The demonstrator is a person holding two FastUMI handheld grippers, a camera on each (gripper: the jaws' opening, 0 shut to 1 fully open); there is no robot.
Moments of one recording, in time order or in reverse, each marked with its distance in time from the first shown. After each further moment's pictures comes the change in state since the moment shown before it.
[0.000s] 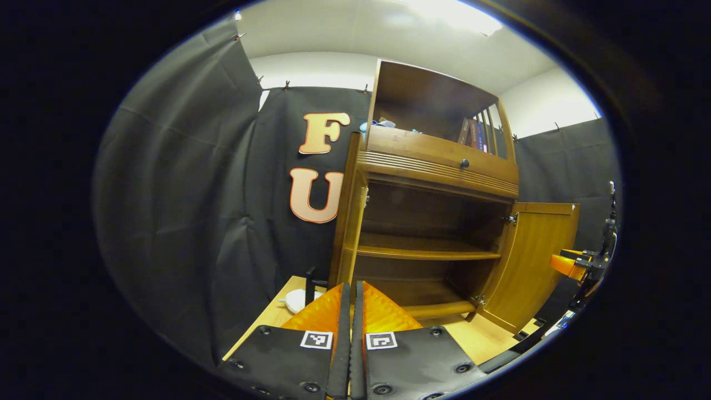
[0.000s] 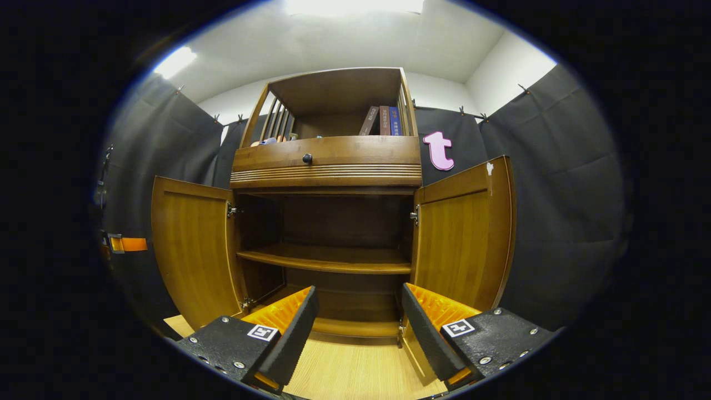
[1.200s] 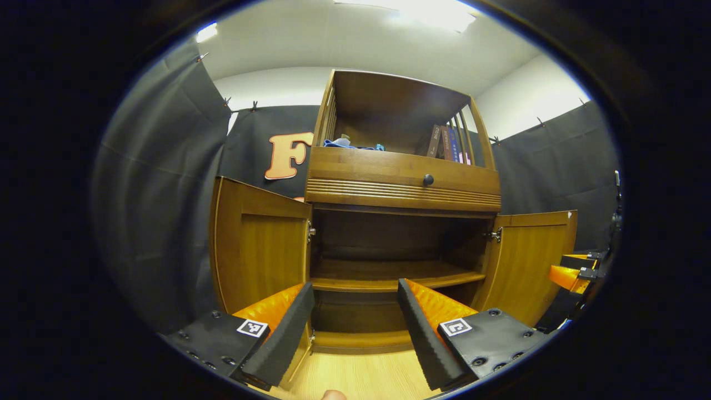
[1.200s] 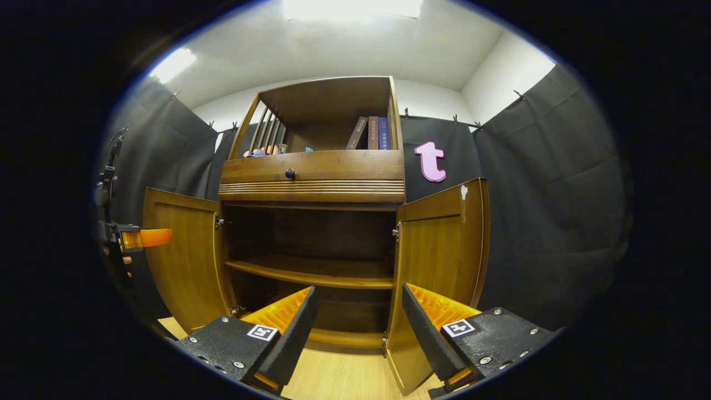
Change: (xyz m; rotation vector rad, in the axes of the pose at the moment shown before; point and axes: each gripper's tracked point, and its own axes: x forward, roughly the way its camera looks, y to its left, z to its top) left arm 0.068 -0.107 0.034 0.069 -0.097 -0.062; right arm 0.012 -0.041 0.026 -0.011 -0.050 -0.027
